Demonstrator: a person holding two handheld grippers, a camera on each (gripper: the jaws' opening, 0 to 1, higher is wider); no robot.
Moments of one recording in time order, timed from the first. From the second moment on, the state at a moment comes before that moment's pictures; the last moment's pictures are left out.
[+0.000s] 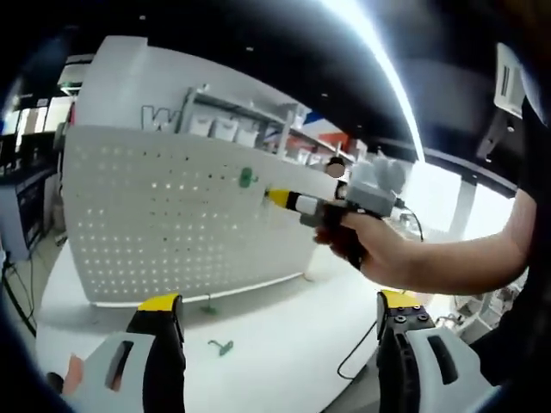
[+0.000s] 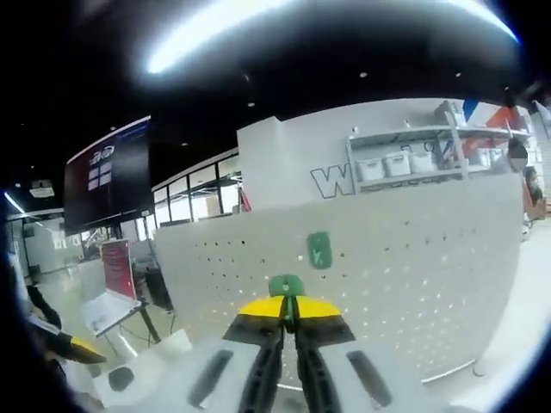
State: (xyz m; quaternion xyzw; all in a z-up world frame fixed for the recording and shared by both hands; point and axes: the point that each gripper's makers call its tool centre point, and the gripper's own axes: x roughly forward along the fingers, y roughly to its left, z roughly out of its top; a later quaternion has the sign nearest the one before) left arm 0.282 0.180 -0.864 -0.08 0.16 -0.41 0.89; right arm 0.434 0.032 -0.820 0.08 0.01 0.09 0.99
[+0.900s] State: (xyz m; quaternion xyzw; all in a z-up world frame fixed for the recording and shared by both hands) left arm 0.301 0.199 -0.868 -0.08 0.17 -0.39 0.90; right arm 0.492 -0.019 -0.801 0.06 -0.01 0.02 1.00
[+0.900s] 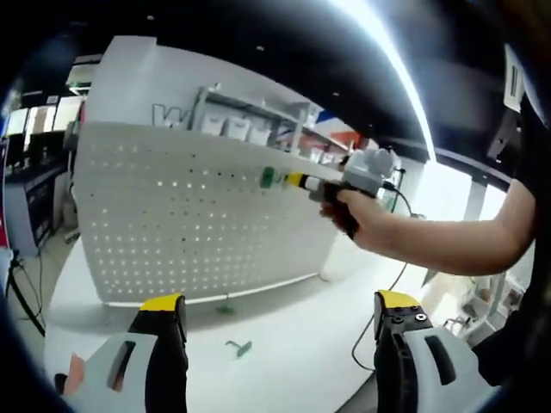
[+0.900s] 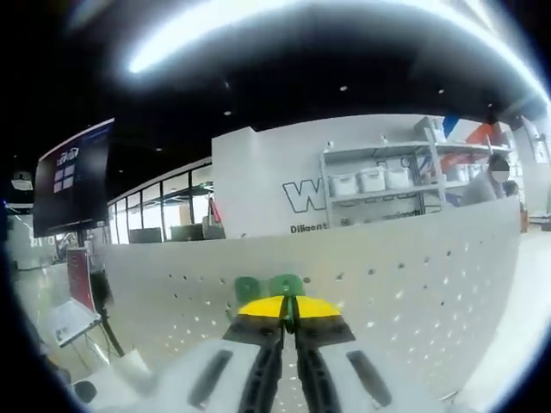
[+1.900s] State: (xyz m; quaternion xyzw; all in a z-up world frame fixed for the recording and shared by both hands) left arm 0.304 0.204 -0.874 -0.08 0.18 -0.38 0.91; right arm 0.501 -0.033 -0.805 0.06 -0.02 -0.01 1.00
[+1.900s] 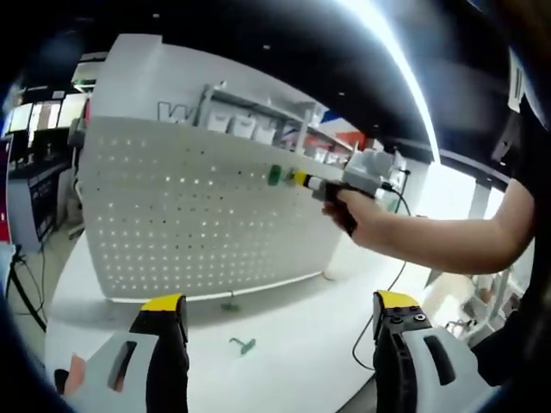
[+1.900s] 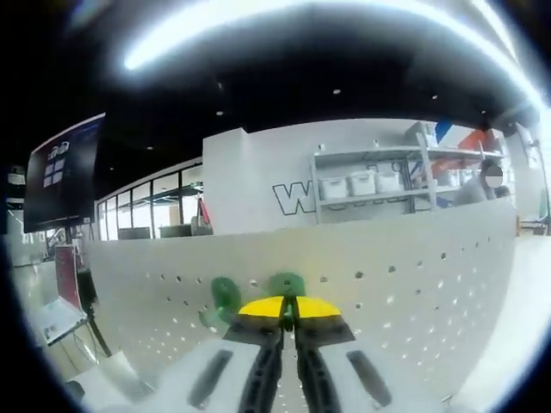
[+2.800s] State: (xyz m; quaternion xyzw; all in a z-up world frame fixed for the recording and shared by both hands) left arm 0.290 0.213 -0.873 -0.09 0.18 -0.37 0.91; right arm 0.485 -0.033 -0.786 0.05 -0.02 0.00 1.00
